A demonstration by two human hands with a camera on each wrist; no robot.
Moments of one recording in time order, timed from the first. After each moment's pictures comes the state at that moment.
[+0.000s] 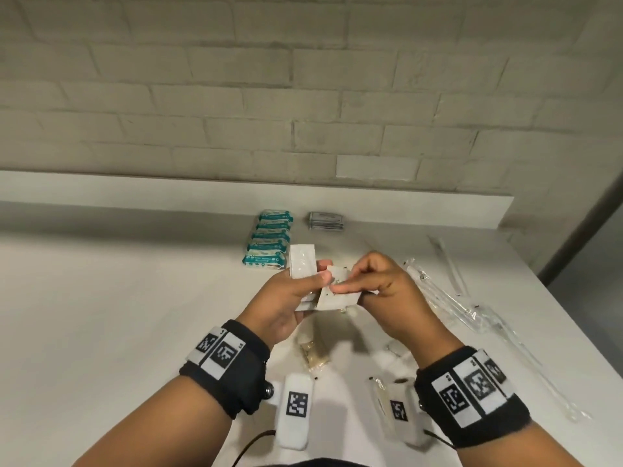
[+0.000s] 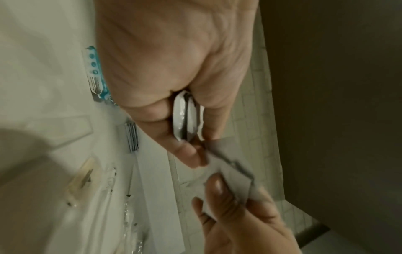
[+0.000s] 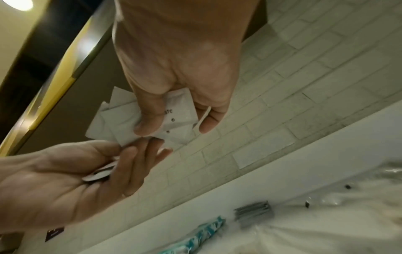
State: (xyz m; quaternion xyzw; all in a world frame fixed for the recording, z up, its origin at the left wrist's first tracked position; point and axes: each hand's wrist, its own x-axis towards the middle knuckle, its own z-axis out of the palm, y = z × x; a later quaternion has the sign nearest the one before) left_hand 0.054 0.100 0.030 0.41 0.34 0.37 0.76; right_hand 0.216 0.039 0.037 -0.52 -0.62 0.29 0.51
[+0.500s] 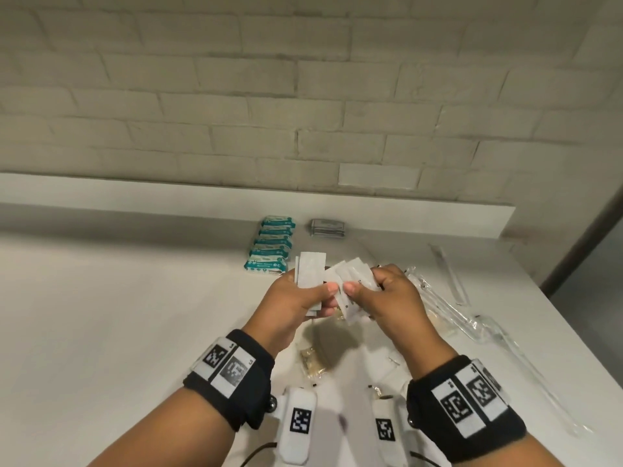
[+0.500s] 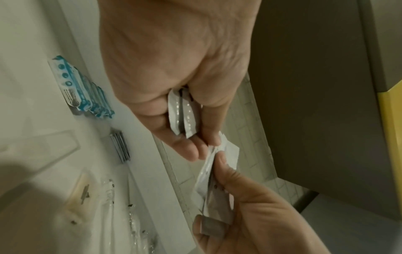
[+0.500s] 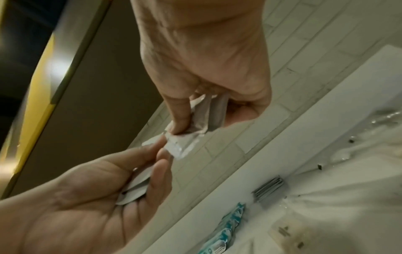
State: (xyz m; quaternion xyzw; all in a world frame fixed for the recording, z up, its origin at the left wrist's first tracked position) left_hand 0.058 0.093 0.026 0.49 0.37 0.41 0.68; right_hand 0.216 0.042 0.034 -0.62 -0.51 0.30 0.51
